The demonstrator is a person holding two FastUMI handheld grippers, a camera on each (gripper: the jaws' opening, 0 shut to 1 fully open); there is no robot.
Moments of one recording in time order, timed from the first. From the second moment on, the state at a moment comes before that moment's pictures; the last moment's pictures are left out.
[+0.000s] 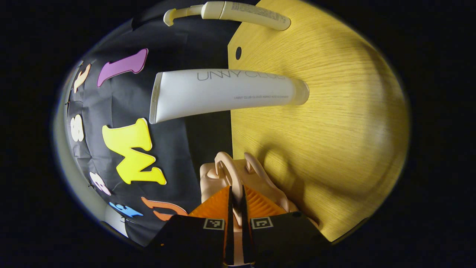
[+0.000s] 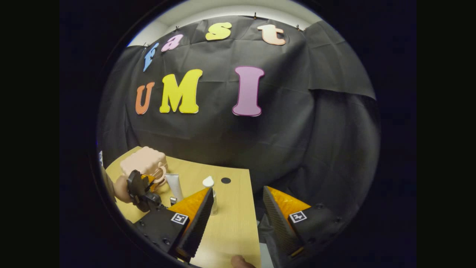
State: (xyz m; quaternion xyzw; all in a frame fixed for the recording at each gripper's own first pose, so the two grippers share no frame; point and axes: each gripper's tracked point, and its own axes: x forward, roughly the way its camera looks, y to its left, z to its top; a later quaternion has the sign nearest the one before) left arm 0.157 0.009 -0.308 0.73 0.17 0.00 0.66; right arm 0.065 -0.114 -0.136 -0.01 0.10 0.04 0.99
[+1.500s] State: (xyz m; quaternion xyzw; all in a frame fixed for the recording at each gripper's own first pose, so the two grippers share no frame) left arm 0.134 0.244 -0.071 0.31 0.13 0.08 0.94; right arm 0.048 0.053 -0.088 -0.02 0.10 -0.02 0.99
